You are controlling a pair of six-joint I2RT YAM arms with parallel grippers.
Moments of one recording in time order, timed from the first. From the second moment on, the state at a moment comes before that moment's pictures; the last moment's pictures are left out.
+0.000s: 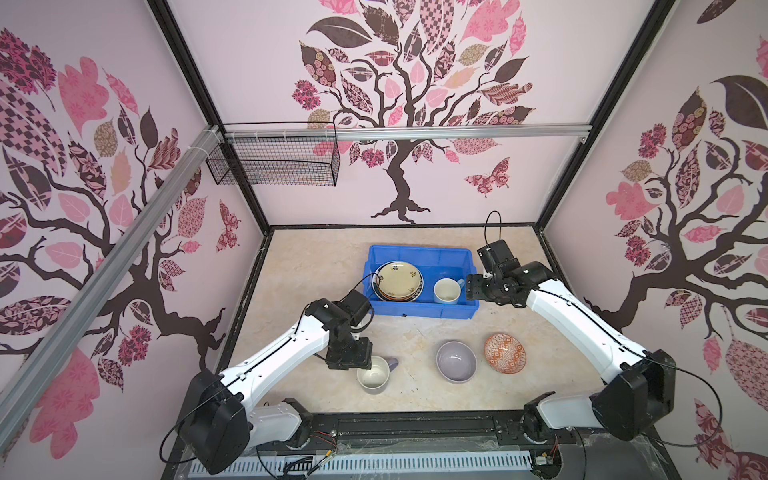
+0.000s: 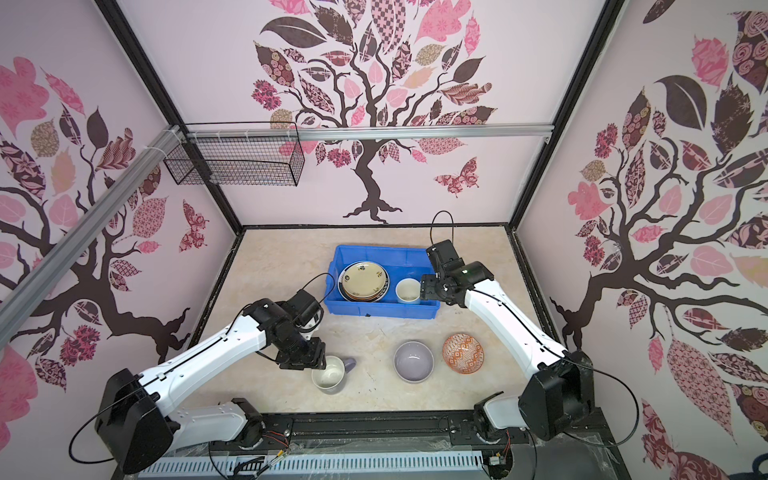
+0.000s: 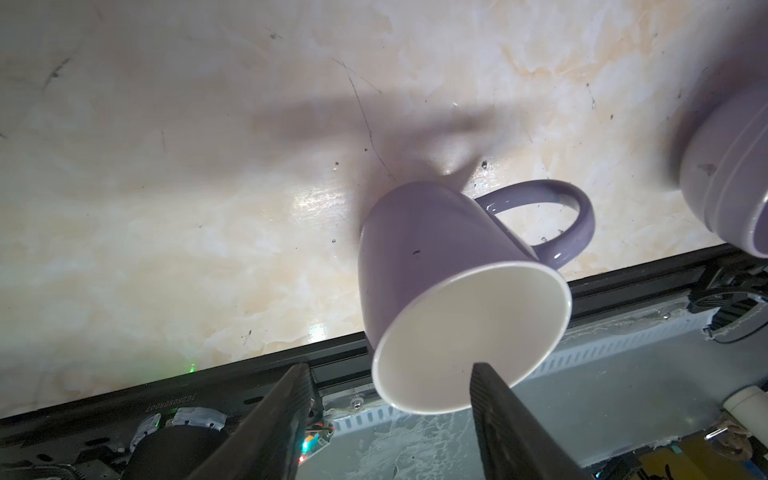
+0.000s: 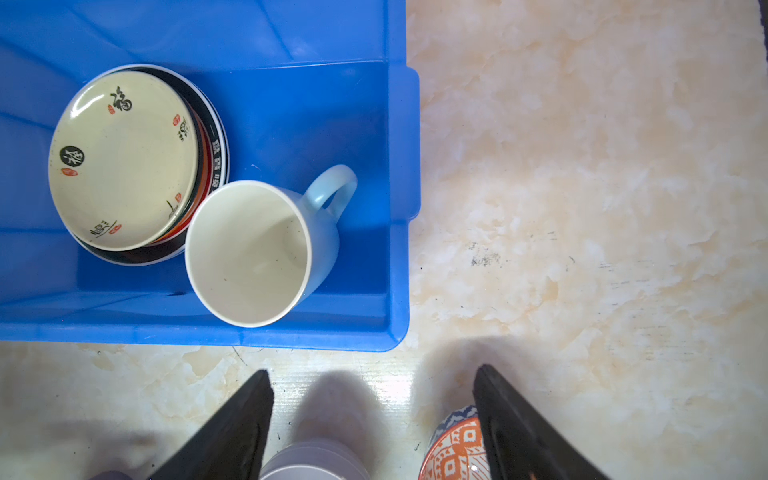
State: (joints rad) left arm -0.66 1.29 0.95 -1.18 0.23 -0.54; right arm 0.41 1.38 1.23 -0.91 0.16 0.47
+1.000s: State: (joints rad) left arm -0.67 1.62 1.33 -1.26 0.11 -0.46; right arm 0.26 1.42 1.25 -0.87 0.12 0.43
